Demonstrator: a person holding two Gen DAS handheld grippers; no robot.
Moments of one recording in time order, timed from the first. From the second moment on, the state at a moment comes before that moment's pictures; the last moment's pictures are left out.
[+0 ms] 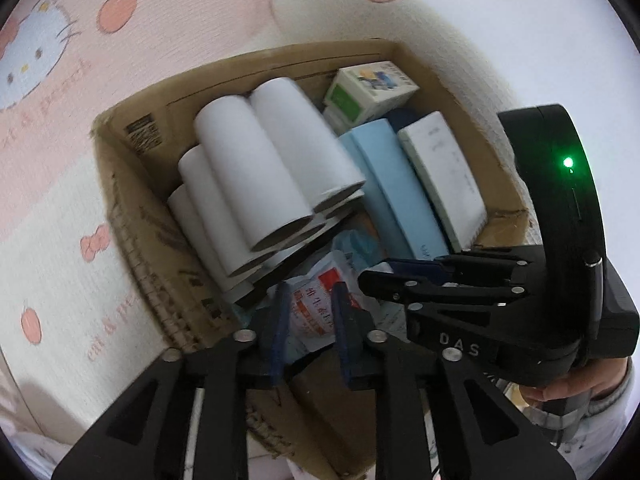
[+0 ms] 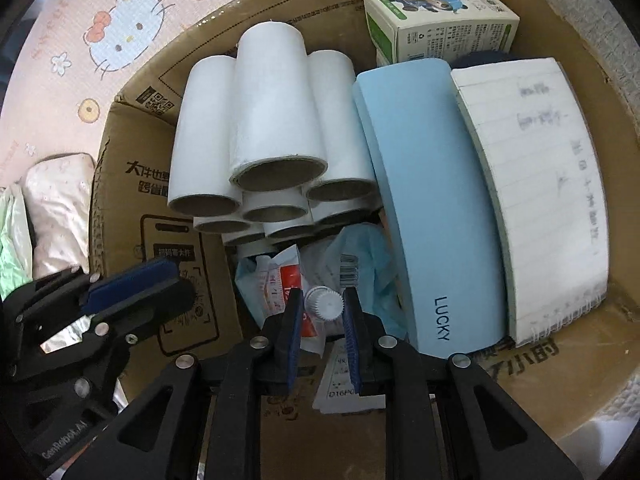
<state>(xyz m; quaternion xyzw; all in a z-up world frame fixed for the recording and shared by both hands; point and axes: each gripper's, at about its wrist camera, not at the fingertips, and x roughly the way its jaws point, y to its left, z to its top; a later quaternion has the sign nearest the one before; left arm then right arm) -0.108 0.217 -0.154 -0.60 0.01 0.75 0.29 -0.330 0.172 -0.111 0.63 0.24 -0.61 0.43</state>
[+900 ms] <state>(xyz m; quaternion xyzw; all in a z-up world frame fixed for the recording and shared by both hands) -0.046 0.196 -0.092 -0.48 0.05 0.83 0.28 -0.273 0.217 -0.011 0.51 0.31 -0.69 0.40</state>
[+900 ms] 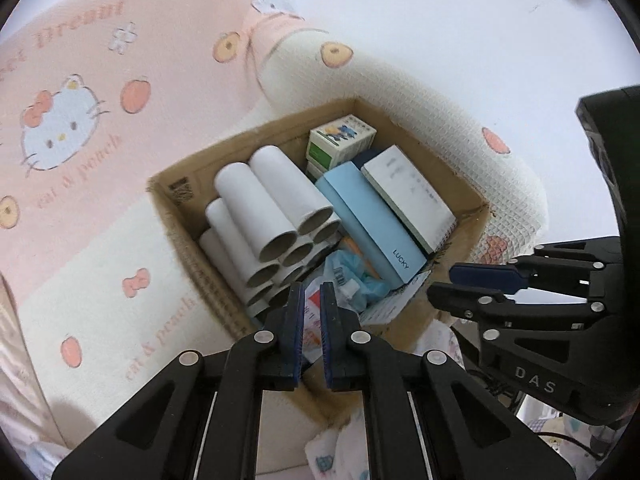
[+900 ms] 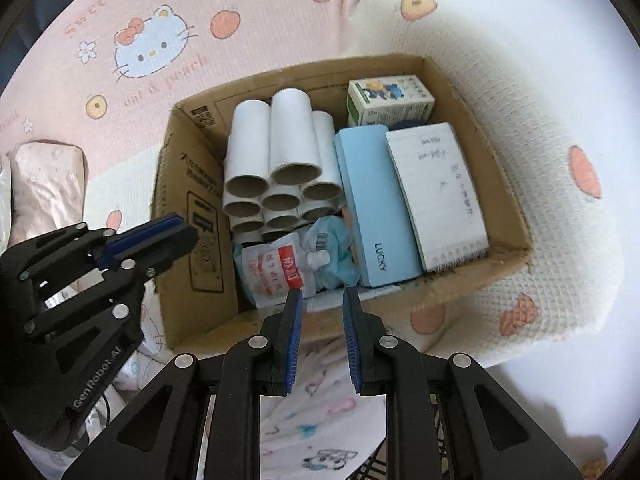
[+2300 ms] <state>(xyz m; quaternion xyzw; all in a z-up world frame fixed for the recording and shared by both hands) 0.018 0.095 0.021 -0.45 0.09 0.87 0.17 -0.123 0.228 0.126 0.30 0.39 -0.77 0.41</state>
